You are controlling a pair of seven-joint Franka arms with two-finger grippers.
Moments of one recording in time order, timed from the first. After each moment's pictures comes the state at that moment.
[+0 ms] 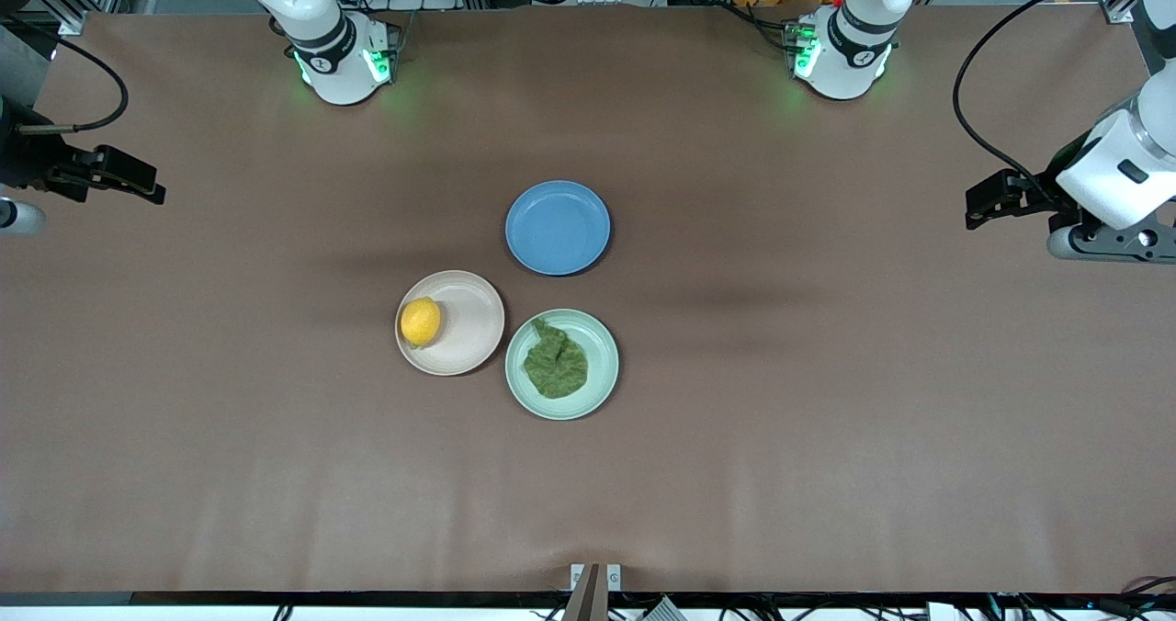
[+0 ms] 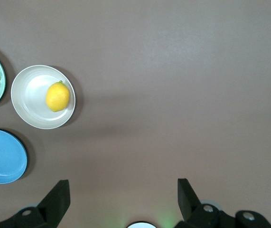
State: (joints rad) left arm -0.08 0.08 -0.03 -1.53 0.02 1.55 -0.02; right arm -0.07 0.02 0.04 -1.56 0.02 1.46 0.03
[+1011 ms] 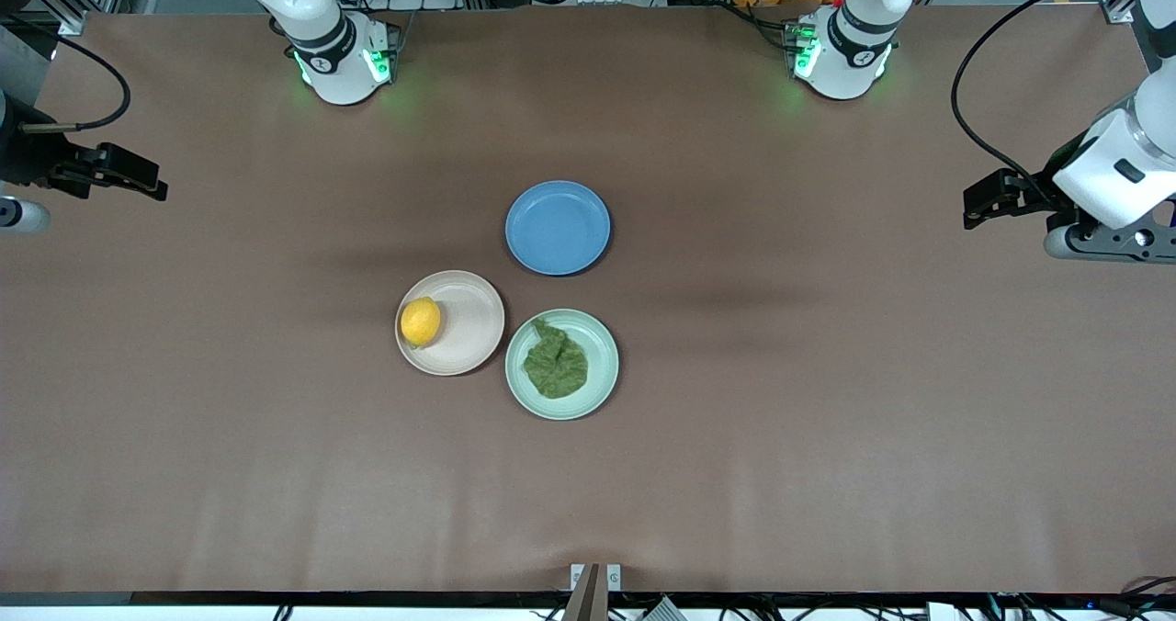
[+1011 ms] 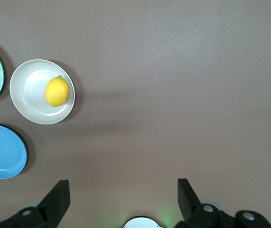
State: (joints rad) left arm -0.08 0.08 -0.03 -1.53 0.02 1.55 -0.02; right arm -0.07 0.02 0.04 -1.56 0.02 1.44 0.03
